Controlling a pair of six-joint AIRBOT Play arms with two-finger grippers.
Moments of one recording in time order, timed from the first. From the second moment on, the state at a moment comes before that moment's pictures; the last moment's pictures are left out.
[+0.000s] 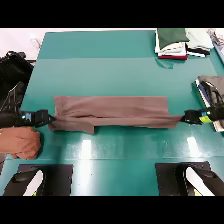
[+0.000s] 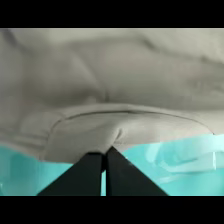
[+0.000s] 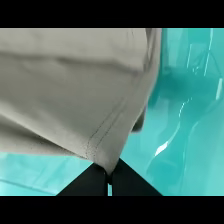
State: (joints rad) left arm 0.17 -0.68 0.74 1.02 -1.28 -1.50; right arm -0.27 -0.85 0.83 -1.22 1.44 1.36
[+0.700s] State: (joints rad) left arm 0.17 -1.22 1.05 0.96 -1.05 -1.34; right arm -0.18 -1.37 1.23 -1.11 1.32 1.39
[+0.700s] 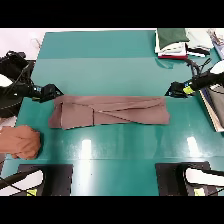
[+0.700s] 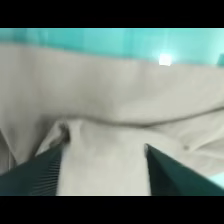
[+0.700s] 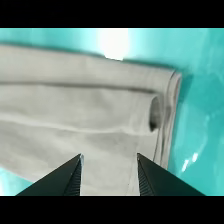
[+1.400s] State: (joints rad) left arm -0.24 -1.35 1.12 0.91 -0.90 -1.43; right arm -0.37 -1.51 0.94 -0.80 1.30 1.19
